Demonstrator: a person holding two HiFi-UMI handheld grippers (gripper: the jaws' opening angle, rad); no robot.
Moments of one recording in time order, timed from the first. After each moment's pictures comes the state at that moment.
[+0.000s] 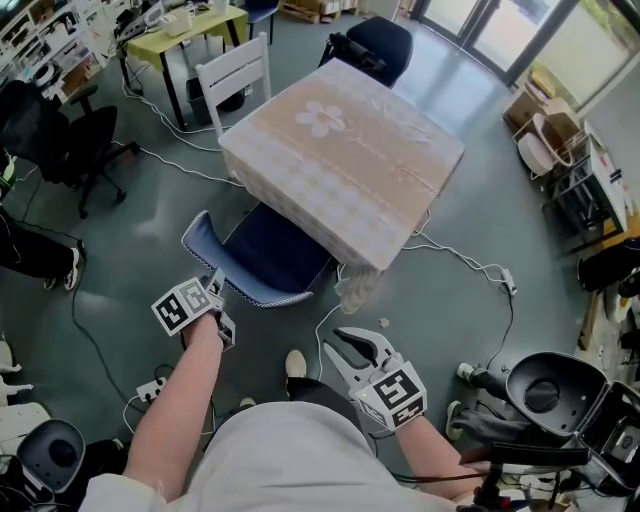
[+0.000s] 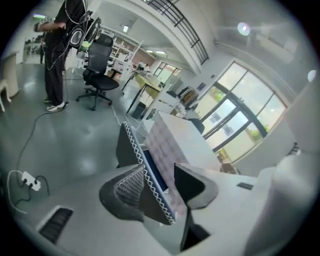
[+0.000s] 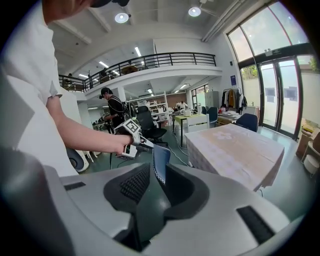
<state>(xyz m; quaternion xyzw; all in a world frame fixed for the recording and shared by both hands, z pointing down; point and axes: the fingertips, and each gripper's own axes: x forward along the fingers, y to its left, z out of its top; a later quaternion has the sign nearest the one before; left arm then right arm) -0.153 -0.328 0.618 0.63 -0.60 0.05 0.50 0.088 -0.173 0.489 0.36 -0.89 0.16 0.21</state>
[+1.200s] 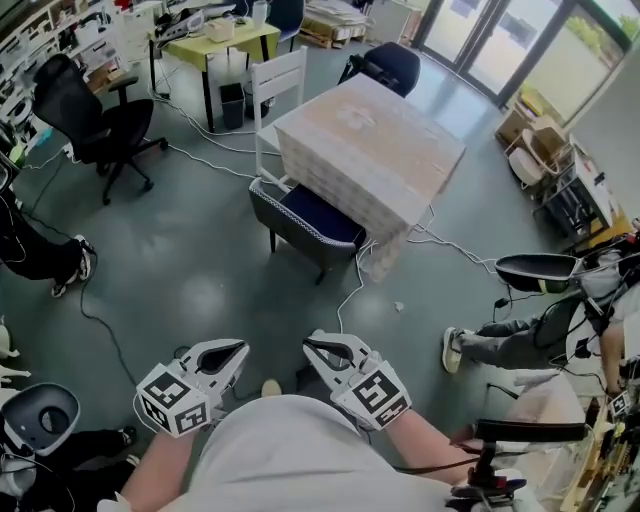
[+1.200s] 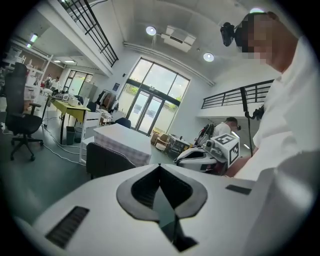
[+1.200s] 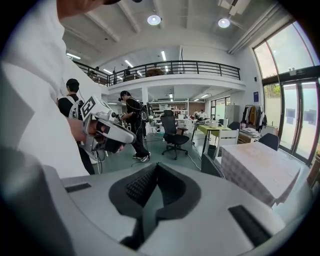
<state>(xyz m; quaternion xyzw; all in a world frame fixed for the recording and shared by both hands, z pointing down) -0.241 0.053 0.447 0.92 -0.30 0.08 0.24 -0.149 0.055 0.464 0.29 -0.93 0.07 0.21</state>
